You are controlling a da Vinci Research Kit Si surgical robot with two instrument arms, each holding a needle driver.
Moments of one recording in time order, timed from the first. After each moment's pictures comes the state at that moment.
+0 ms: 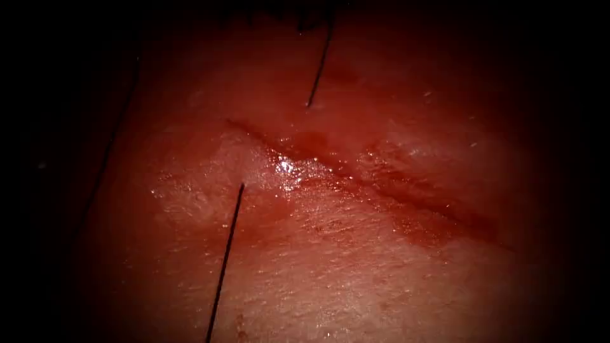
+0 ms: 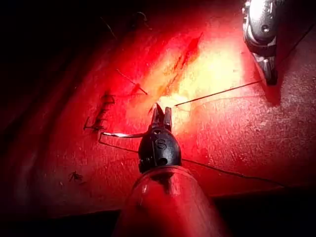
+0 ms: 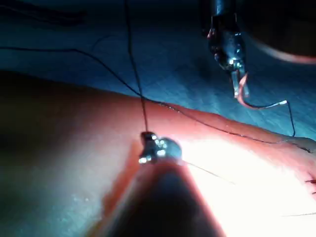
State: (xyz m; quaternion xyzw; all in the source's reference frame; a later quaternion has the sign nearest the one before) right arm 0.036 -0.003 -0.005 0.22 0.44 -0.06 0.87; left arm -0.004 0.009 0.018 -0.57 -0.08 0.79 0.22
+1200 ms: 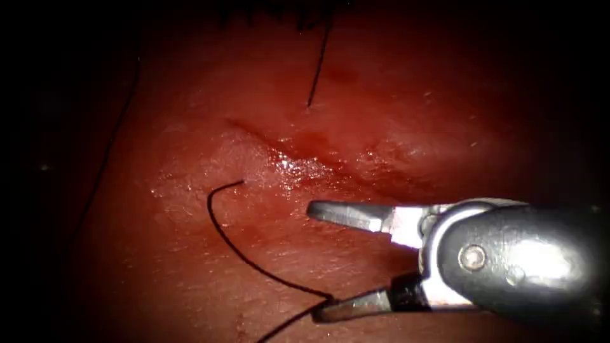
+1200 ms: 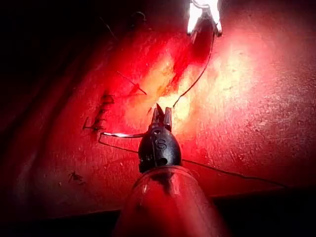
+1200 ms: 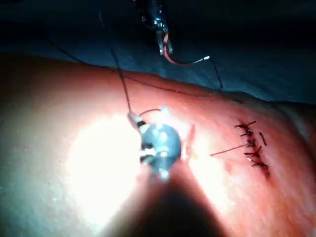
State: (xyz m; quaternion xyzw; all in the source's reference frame) right arm 0.024 0.009 -0.007 0.15 0.54 0.01 0.83; left arm -0.004 0.009 0.018 -0.57 -0.08 0.79 0.22
